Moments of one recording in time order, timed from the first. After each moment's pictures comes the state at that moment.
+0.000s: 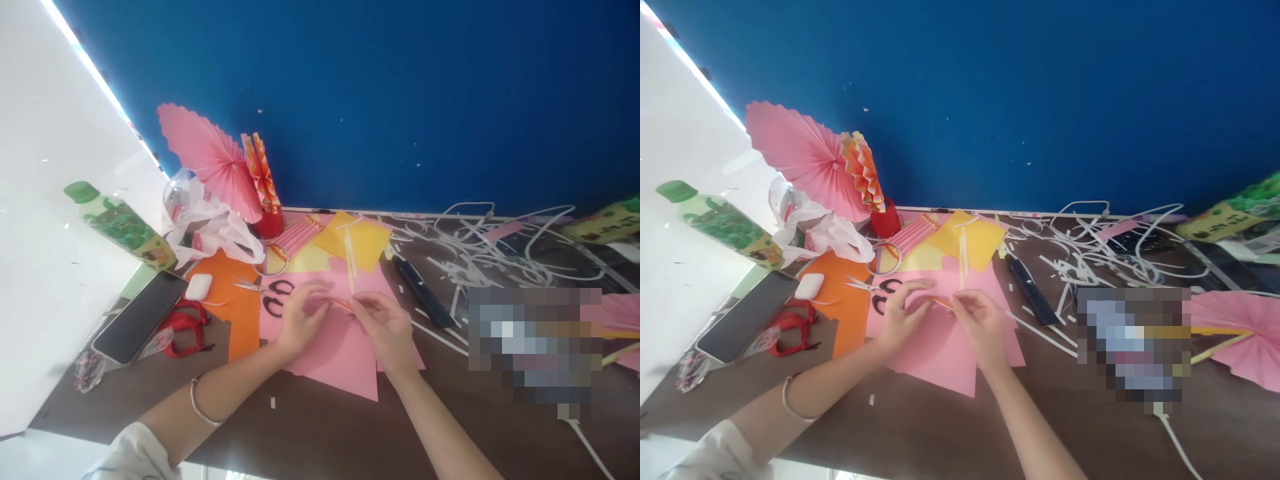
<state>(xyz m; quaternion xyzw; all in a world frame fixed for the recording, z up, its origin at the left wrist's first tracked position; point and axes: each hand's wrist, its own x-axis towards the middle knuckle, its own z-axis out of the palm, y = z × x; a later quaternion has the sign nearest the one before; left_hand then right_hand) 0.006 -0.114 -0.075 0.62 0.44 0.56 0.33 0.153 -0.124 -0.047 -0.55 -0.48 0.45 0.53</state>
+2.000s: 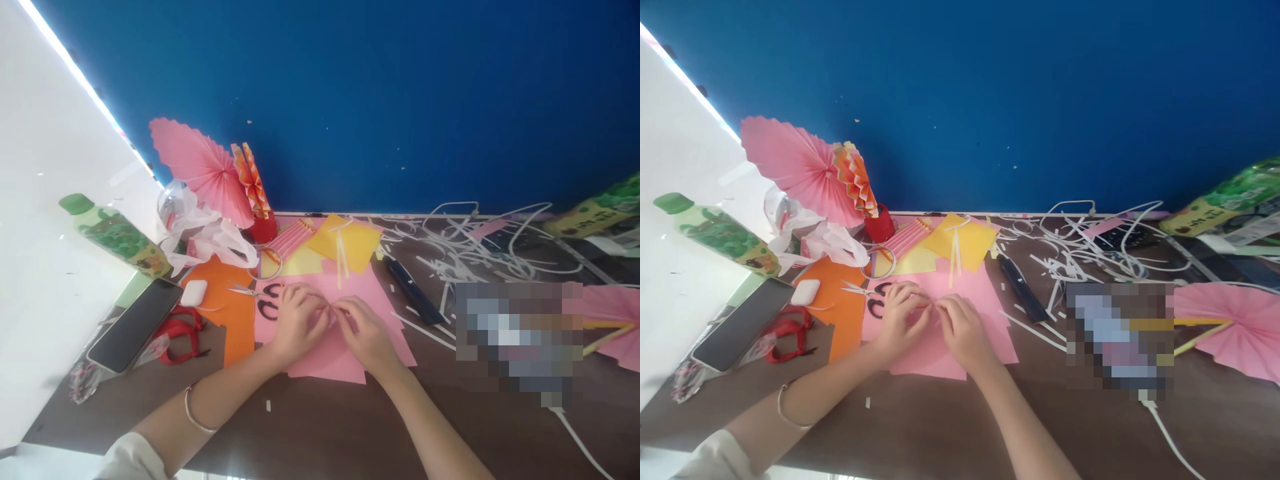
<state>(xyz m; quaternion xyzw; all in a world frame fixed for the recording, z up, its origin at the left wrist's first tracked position) 0.006 -0.119 -0.063 0.76 0.47 0.42 0.14 0.160 -0.126 -0.059 -0.46 -0.78 0.15 0.40</state>
